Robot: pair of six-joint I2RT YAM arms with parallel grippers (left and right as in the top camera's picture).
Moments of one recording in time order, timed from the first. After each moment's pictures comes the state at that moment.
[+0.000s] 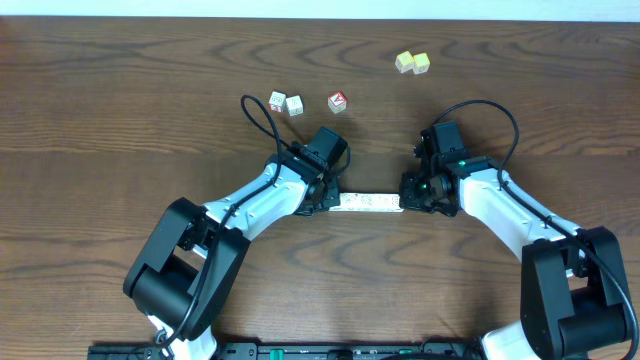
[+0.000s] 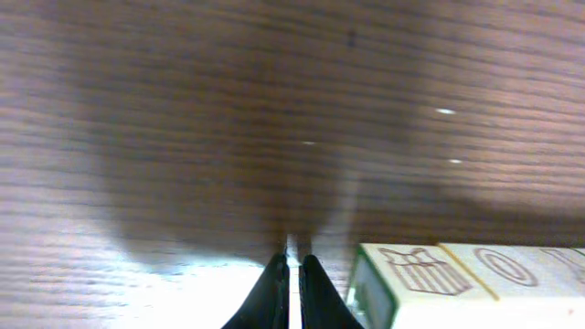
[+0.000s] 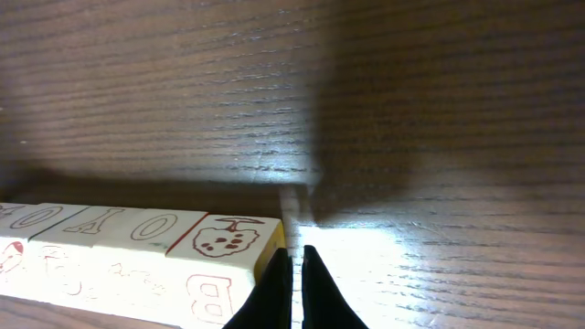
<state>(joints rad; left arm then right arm) -0.60 1.87 1.11 -0.57 0.03 -0.73 0.26 1.70 0.93 -0.56 -0.18 0.41</state>
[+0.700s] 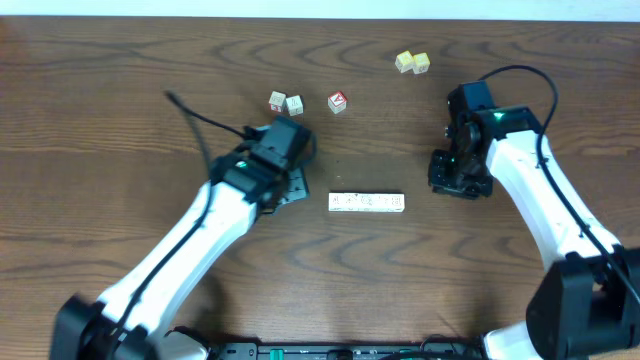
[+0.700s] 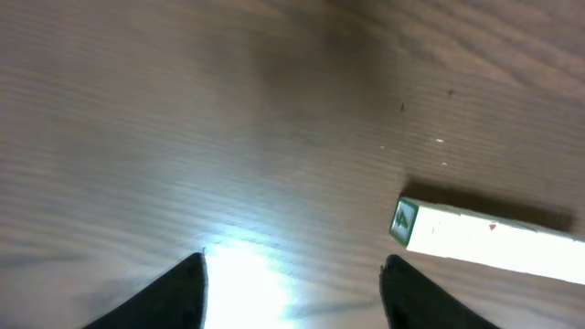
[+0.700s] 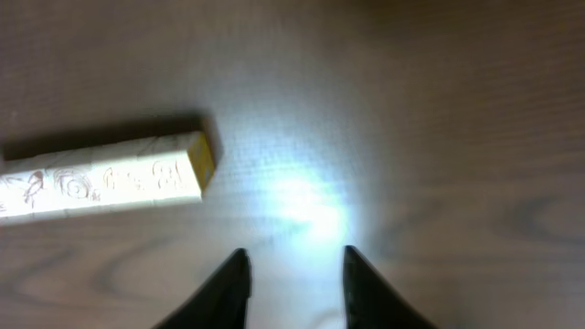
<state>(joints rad) -0.51 1.48 1.12 -0.85 -0.11 -0.73 0.18 1.67 1.31 -1.17 -0.05 0.39</state>
